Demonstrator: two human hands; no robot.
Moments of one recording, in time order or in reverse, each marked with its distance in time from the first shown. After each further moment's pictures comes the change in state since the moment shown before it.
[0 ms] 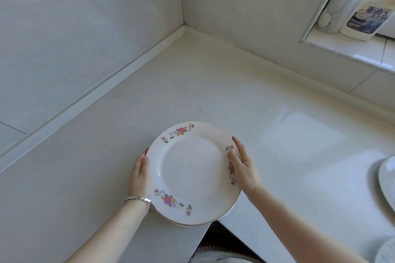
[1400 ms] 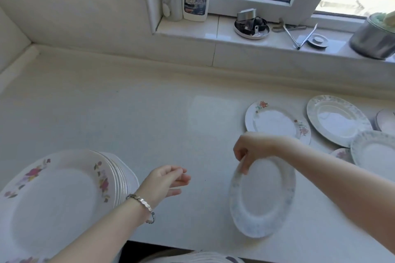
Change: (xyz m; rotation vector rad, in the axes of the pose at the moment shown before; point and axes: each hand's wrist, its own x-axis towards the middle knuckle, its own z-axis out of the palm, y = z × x) left_hand -0.141 0.010 0.204 0.427 -1.019 -0.202; right_hand -0.047 0.030 -0.308 -1.085 -0.357 0.126
